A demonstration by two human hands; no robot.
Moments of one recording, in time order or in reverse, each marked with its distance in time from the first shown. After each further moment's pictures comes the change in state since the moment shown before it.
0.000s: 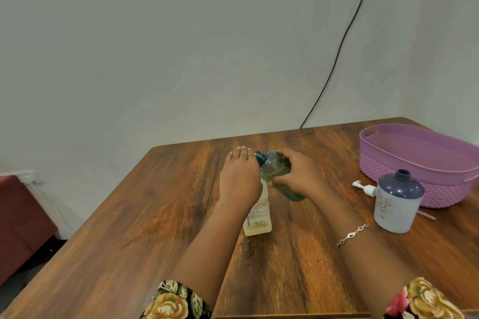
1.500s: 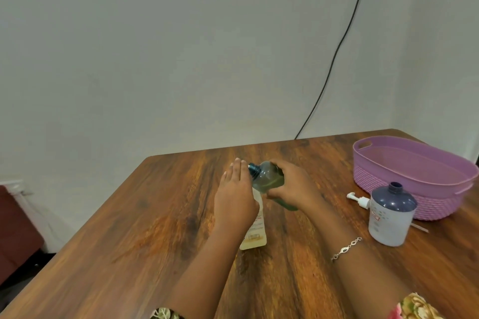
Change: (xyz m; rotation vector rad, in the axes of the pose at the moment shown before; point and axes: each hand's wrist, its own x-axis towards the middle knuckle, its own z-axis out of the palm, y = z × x) left_hand -0.012 -0.001 0.023 -0.169 0.089 -0.077; right_hand 0.004 0.002 0.001 -0.051 0.024 -0.036
